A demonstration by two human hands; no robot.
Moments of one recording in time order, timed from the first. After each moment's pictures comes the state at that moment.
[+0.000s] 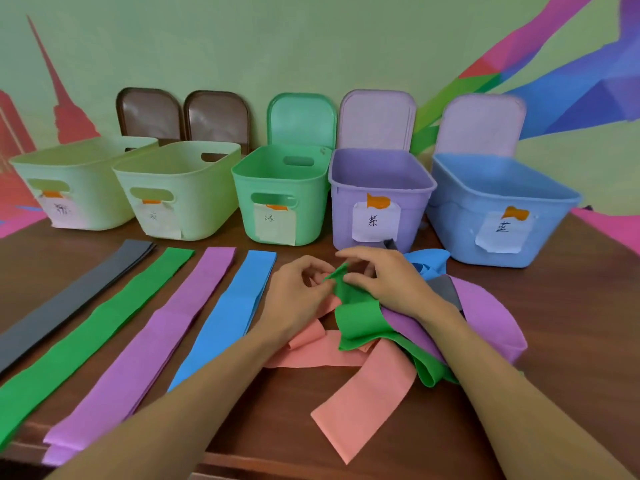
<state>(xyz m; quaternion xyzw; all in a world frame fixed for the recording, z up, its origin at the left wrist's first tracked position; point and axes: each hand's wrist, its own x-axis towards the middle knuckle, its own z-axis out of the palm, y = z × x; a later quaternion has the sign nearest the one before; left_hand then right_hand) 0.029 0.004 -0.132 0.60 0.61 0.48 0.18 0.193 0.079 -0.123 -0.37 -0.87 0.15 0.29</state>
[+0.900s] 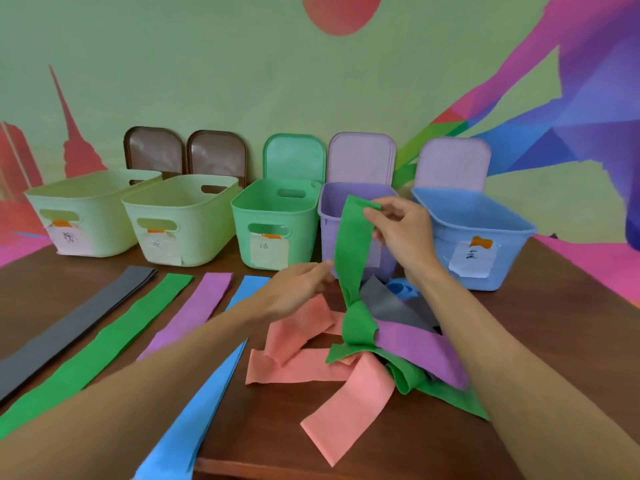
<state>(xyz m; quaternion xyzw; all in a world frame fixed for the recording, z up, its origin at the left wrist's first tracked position) 0.028 0.005 -0.071 0.64 0.59 0.35 0.35 0.198 0.067 -0.021 -0.38 -0.65 0.29 0.59</state>
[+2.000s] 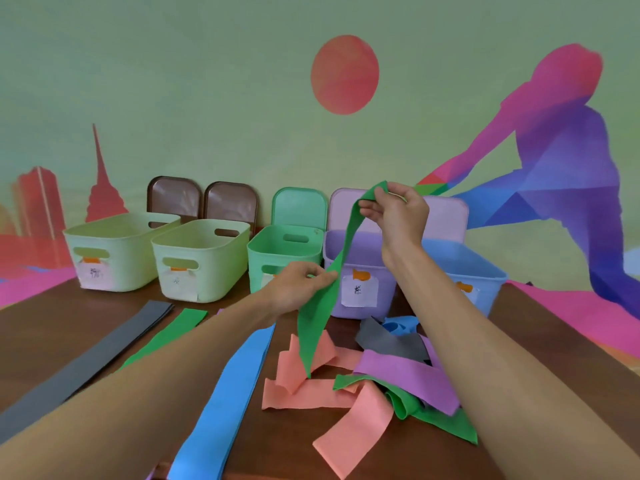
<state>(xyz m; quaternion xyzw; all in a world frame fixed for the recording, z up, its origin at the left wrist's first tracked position) 0.021 -0.031 -0.002 0.63 0.54 0.44 0.33 0.160 0.023 0.076 -0.26 -0.44 0.44 0.74</state>
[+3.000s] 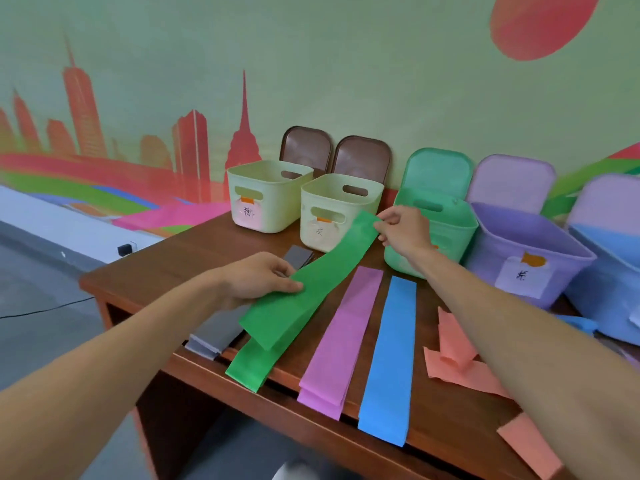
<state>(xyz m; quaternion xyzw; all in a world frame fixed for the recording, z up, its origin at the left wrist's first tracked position) -0.233 -0.143 -0.055 0.49 0.66 0.37 0.43 -0.049 0.052 -0.031 -0.44 -0.75 0.26 0.42</state>
